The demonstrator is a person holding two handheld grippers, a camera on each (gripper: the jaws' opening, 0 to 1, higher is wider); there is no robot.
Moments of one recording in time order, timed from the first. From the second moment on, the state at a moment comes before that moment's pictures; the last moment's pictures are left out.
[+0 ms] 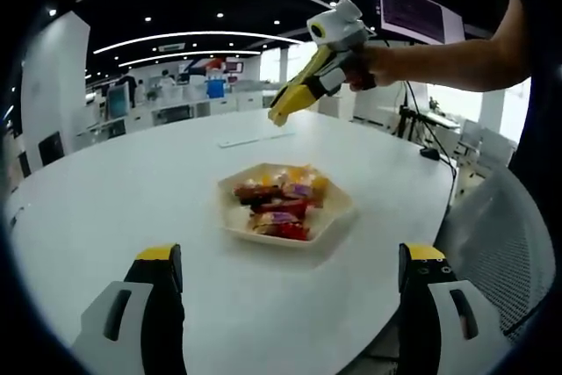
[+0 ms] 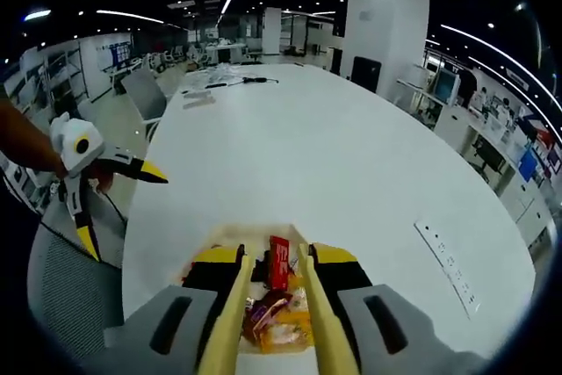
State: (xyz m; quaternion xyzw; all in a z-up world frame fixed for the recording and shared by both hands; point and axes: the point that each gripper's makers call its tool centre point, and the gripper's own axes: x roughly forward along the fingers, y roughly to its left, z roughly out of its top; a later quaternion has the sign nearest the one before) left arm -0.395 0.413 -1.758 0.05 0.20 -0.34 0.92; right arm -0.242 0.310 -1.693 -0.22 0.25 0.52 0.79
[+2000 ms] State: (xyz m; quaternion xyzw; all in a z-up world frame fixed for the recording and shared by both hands) left arm -0.398 0.272 -1.625 0.09 0.12 -0.64 0.75; right arm -0.398 0.267 -1.609 -0.05 0.05 0.63 0.77
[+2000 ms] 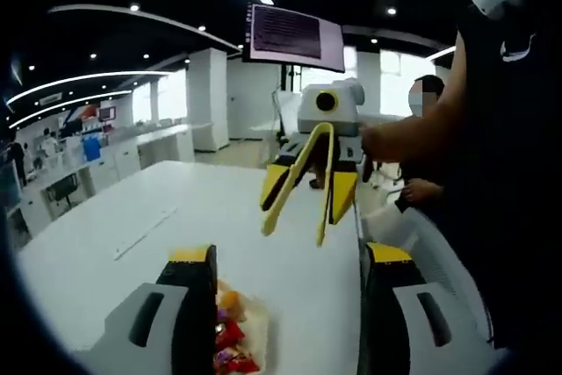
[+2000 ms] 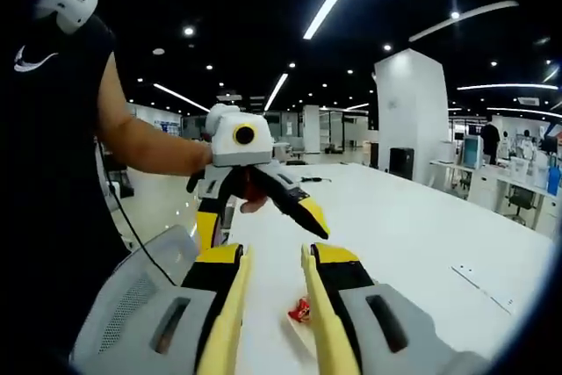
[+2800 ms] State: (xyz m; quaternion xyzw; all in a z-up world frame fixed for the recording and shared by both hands) left arm -0.409 0.272 -1.635 0.12 0.14 -0.67 0.72; right arm -0.411 0.279 -1.629 -0.03 0.09 0.65 0.75
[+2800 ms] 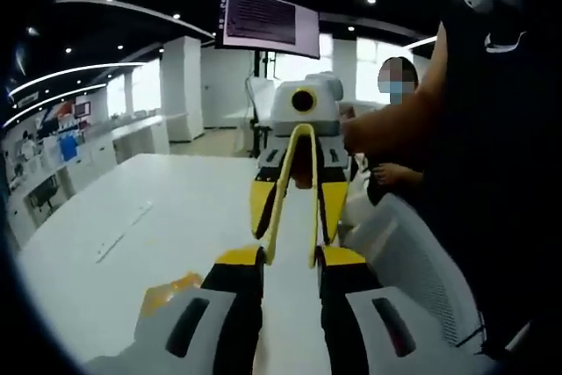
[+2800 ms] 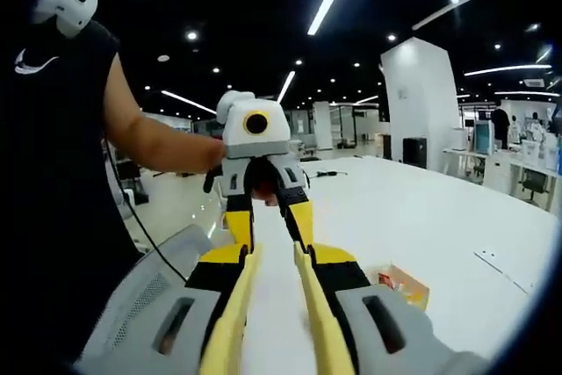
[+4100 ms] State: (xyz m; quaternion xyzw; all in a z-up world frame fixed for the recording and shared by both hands) left arm -0.411 0.263 -1.642 0.09 0.12 -0.66 0.73; right arm -0.411 0.273 -1.716 -0.05 0.17 0.63 0.75
